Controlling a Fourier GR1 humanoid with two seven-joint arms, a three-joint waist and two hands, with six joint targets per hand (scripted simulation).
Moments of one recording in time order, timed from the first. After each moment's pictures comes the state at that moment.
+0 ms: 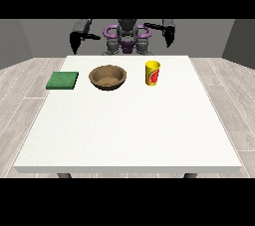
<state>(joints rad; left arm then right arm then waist) -0.19 0.10 -0.02 -1.66 0.04 0.07 -0.15 -0.17 -0.12 -0.13 -1.52 -0.13 0.07 -0.20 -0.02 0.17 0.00</state>
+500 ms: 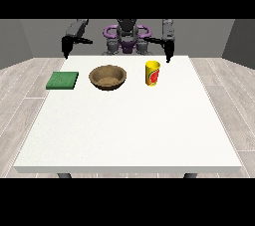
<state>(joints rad) -0.30 0.10 0.05 -1.34 0.00 0.07 -0.35 -0.26 -0.20 -0.20 -1.36 -0.16 0.15 -0.28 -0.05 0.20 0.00</state>
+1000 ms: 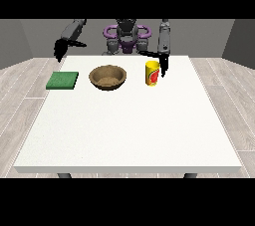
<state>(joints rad) -0.40 0.07 0.12 -1.04 -0.02 0.13 -0.58 -0.30 -0.25 -0.24 -1.26 -0.19 0.22 -0.34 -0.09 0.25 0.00</state>
